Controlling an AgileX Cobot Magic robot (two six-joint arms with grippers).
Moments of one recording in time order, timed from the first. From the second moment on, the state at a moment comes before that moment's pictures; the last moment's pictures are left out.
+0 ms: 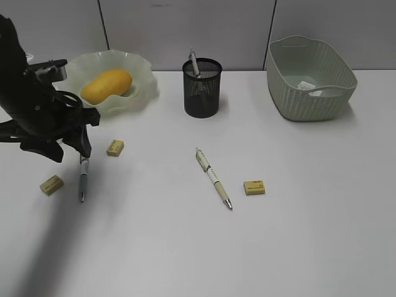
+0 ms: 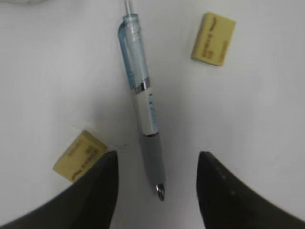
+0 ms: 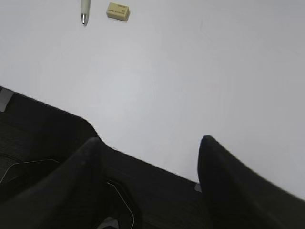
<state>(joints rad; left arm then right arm) -0.27 1.82 -1.15 -0.13 0.74 -0.26 0.45 0.39 -0.57 0.00 1.07 0.04</state>
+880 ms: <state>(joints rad) -0.31 2.09 -1.41 0.06 0.89 -0.47 0.45 0.39 -0.57 -0.02 1.04 0.04</state>
